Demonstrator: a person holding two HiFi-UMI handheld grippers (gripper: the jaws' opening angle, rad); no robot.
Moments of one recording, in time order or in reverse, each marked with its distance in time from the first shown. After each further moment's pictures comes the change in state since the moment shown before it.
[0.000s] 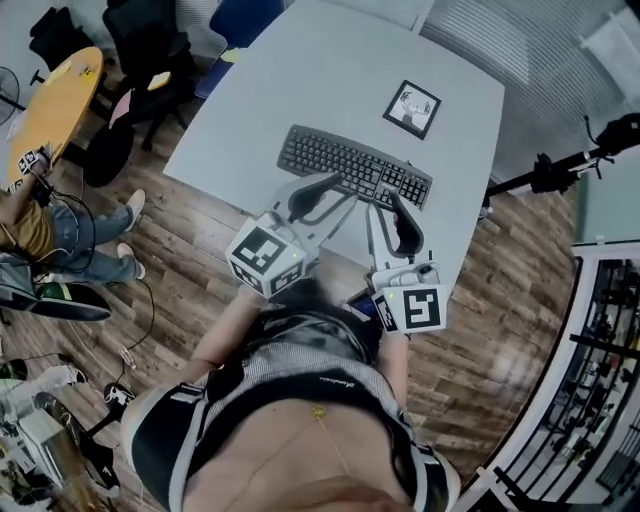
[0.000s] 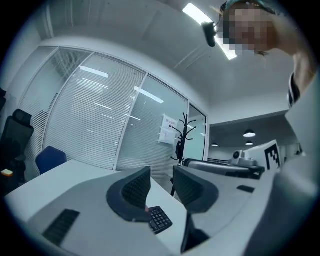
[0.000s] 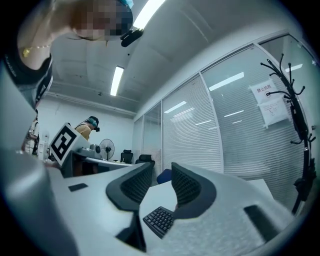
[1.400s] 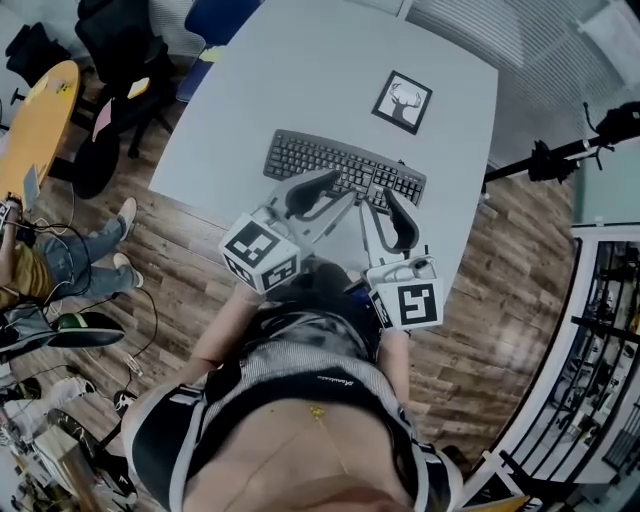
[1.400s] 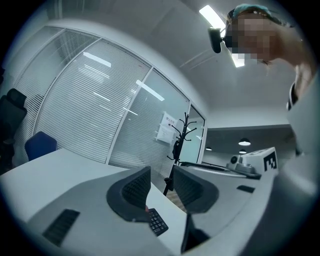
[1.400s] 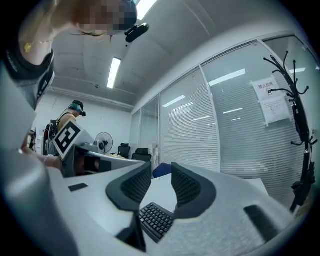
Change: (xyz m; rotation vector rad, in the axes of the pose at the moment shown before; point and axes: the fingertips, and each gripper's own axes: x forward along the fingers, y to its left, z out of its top) left arm 0.052 0.023 -0.011 -0.099 0.026 -0.081; right arm 0.032 -0.038 -0.022 -0.020 0.072 -0.023
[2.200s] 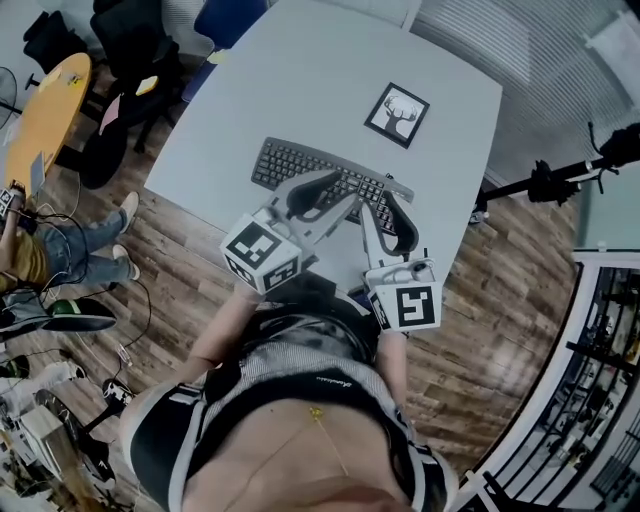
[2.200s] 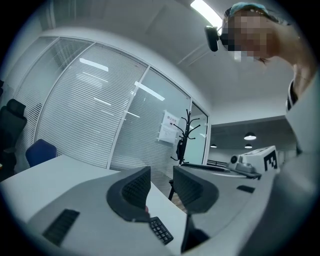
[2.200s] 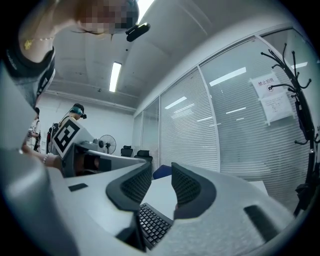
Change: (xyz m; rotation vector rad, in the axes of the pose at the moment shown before) left arm 0.050 -0.011 0.004 0.055 -0.012 0.053; right arm -0.003 -0.052 0.000 0.012 -0.027 0.048
